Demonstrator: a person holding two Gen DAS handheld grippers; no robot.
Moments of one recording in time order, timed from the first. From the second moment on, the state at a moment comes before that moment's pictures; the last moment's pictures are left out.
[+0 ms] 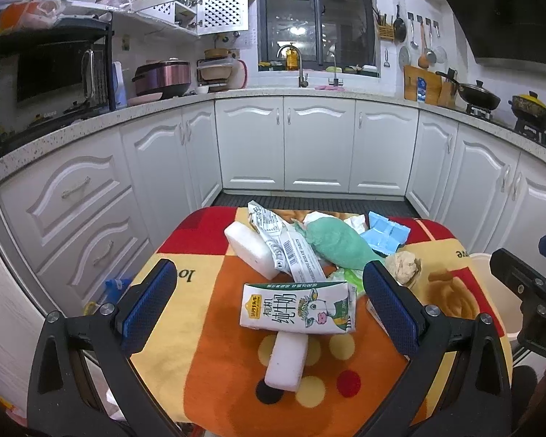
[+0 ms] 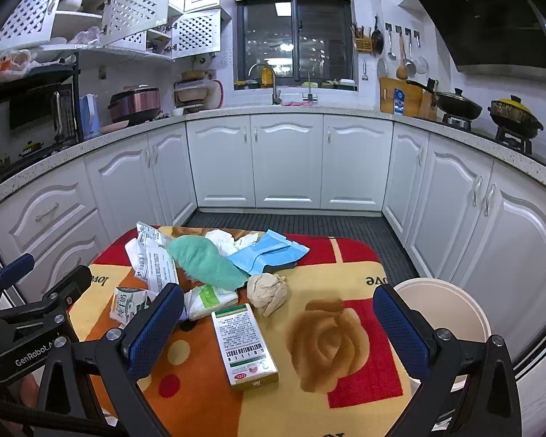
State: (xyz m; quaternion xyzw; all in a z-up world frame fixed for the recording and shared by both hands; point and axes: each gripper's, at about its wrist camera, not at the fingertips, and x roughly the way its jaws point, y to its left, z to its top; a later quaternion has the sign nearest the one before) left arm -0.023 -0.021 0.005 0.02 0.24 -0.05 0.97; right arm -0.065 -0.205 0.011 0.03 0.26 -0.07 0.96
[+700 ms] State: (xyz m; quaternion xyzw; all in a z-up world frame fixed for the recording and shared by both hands) left arm -0.025 -0.020 0.004 0.01 0.24 -0.05 0.97; right arm -0.064 -0.209 0.011 0.03 0.27 -0.08 0.96
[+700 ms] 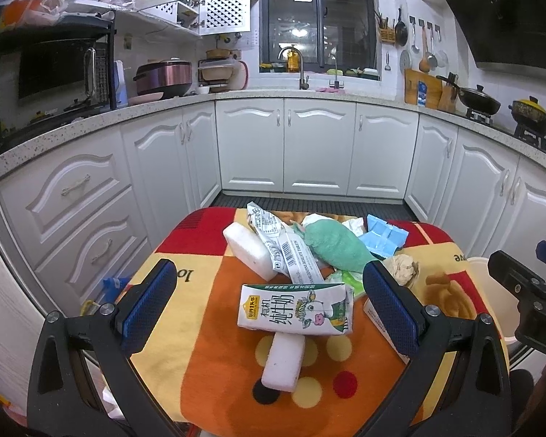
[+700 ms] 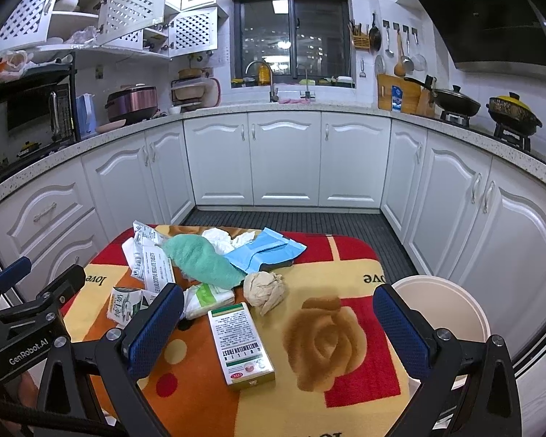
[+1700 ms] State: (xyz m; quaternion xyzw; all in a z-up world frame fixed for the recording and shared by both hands) left arm -0.028 -0.028 0.001 0.01 0.24 -0.06 0.97; right arm -0.065 -0.215 0.011 0.04 0.27 -0.09 0.96
